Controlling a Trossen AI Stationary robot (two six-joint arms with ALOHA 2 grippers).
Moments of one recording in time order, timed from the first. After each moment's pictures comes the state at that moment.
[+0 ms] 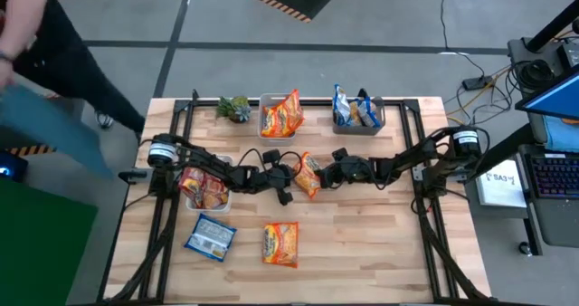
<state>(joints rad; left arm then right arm) -0.04 1.94 0.82 0.47 -0.48 0.04 -0.06 1.67 0.47 0.69 0.17 1.00</state>
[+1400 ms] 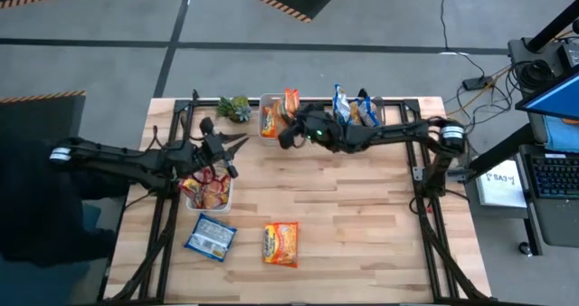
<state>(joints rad) -0.04 0.81 0.45 0.34 -0.58 0.27 -0.21 1.78 1.20 0.32 0.46 0.23</state>
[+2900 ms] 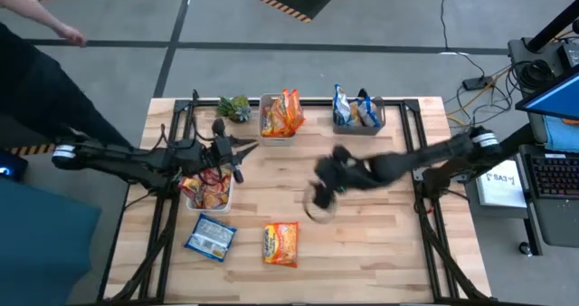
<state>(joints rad) -0.04 0.92 0.53 0.36 -0.45 0.21 0.19 1.51 1.18 -0.50 0.41 0.42</state>
